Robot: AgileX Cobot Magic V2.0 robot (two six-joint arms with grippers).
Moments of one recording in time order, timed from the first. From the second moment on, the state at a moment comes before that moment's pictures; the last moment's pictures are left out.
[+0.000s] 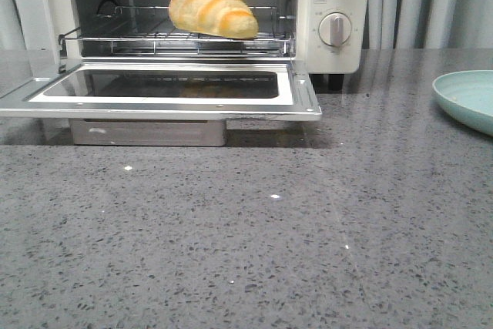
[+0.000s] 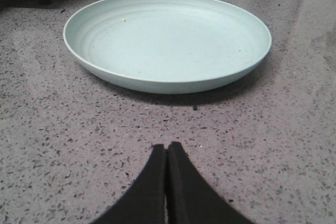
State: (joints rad) left arm 0.01 0.05 -0.21 -0.26 0.32 0.03; right arm -0.05 -0.01 0.01 -0.02 0.34 -0.02
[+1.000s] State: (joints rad) left arm 0.01 0.05 -0.07 -0.08 0.25 0.05; right arm -0.05 -0.01 0.01 -0.02 0.34 -0.02
